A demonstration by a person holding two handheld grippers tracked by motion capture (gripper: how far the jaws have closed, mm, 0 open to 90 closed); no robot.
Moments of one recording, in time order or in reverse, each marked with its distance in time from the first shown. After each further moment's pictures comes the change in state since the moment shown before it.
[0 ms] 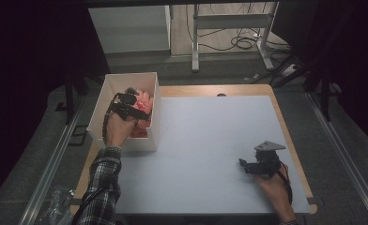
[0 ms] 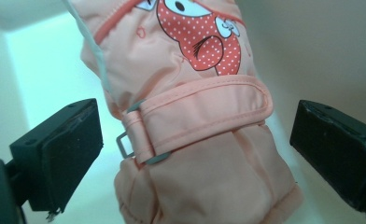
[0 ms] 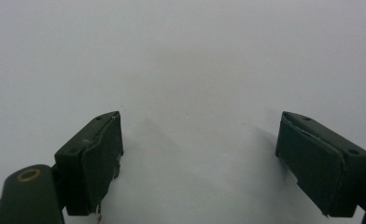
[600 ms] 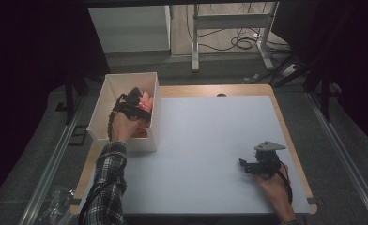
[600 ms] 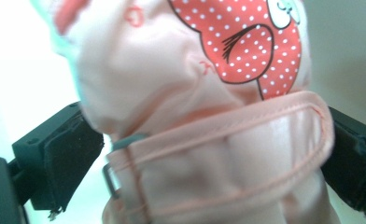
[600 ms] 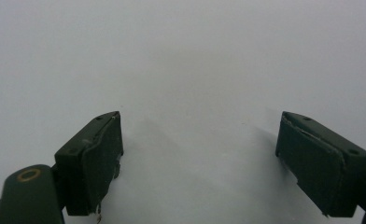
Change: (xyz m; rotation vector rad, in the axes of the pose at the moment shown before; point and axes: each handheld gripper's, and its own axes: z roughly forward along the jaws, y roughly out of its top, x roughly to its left) left arm 0.003 0.013 0.033 0.147 0.027 -0.062; right arm 0.000 0.000 0.000 0.000 0.001 0.000
